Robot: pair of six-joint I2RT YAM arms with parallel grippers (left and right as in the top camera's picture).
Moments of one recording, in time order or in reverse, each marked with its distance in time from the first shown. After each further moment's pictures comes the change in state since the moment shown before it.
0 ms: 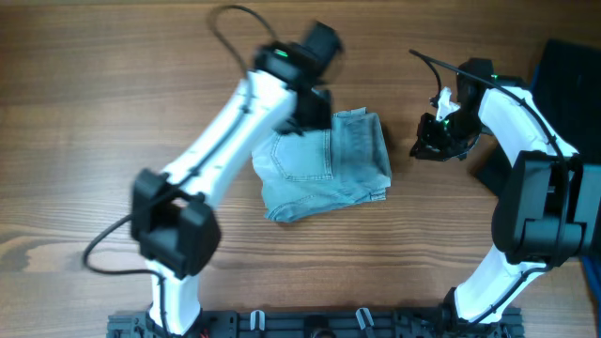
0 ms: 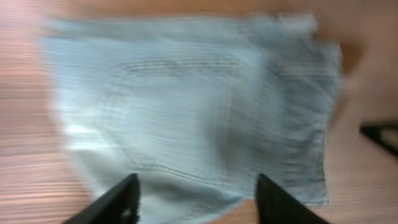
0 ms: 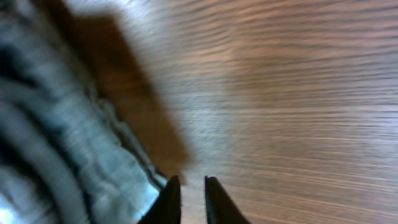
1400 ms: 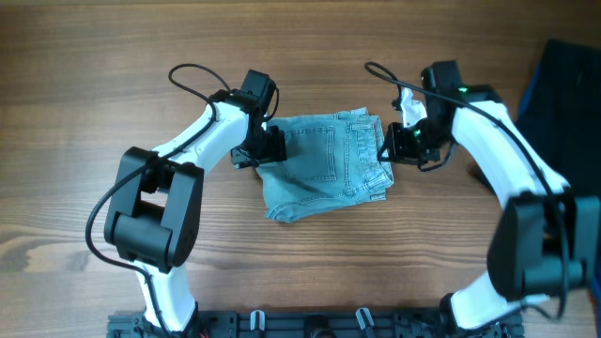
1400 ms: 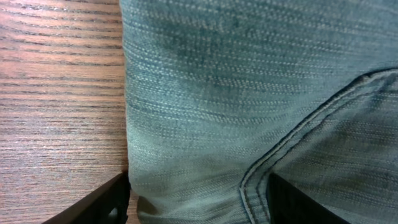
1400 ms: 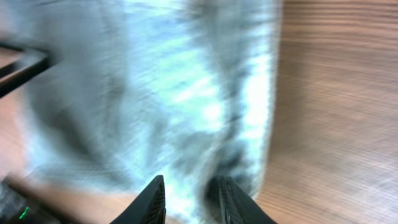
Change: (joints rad) left arm 0.182 -0.017 -0.597 0.459 0.051 0.145; right arm 0.192 -0.206 -0.089 0.023 -0.072 -0.094
